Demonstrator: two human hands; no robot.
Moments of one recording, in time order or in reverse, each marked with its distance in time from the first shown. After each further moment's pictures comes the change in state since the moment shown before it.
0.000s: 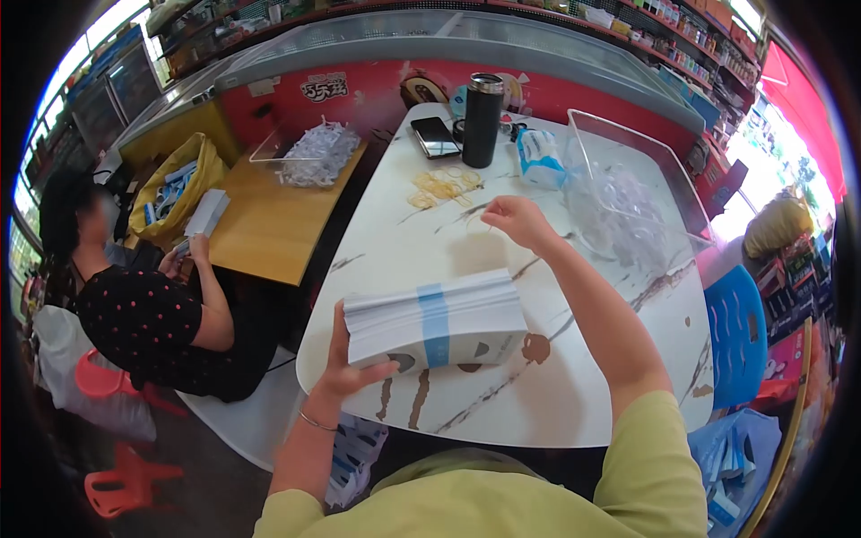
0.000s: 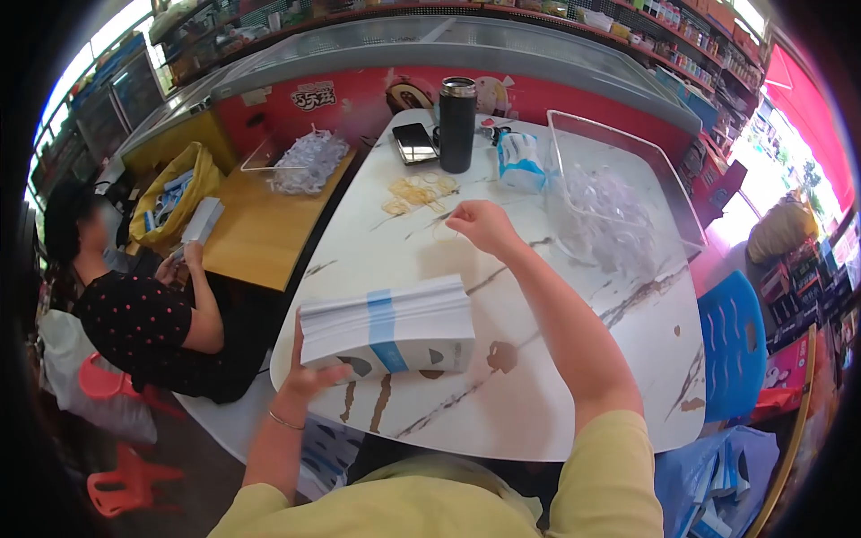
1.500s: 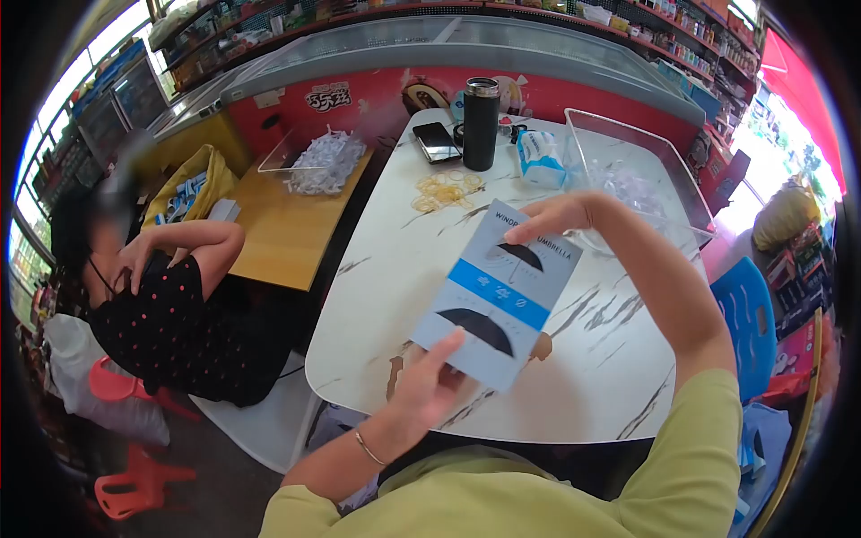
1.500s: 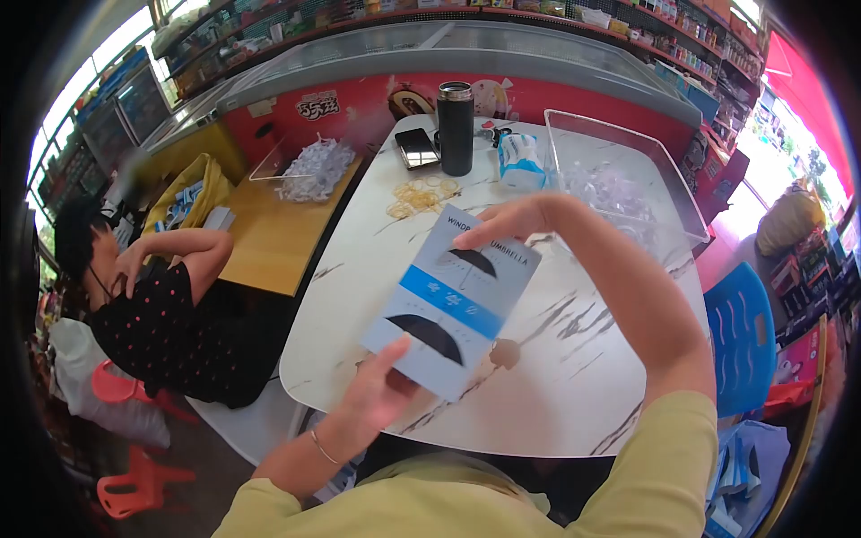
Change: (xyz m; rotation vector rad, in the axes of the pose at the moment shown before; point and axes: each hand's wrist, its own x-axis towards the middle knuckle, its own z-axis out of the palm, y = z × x) left_hand 0.011 0.040 0.113 -0.844 0.271 -0.713; right_hand -0.015 -0.060 -0.090 0.048 -0.977 0.240
